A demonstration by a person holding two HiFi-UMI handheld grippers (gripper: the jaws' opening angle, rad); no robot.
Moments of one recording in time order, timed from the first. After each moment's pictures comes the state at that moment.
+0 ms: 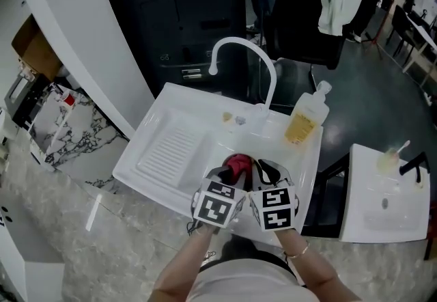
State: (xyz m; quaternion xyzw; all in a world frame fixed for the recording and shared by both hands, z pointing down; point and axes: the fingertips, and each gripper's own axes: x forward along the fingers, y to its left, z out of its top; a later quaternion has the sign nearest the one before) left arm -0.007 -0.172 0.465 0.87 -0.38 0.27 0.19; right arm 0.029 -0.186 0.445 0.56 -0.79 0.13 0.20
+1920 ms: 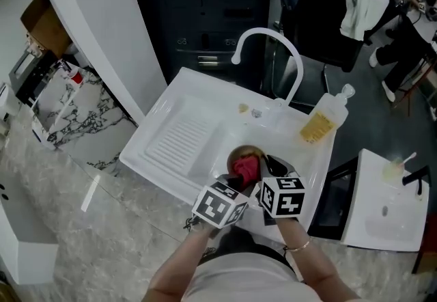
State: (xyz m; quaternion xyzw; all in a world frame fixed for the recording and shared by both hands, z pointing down) left arm -0.029 -0.130 0.489 0.88 -0.29 0.27 0.27; right arm 0.001 -0.200 0.479 0.55 -0.78 0.23 0.18
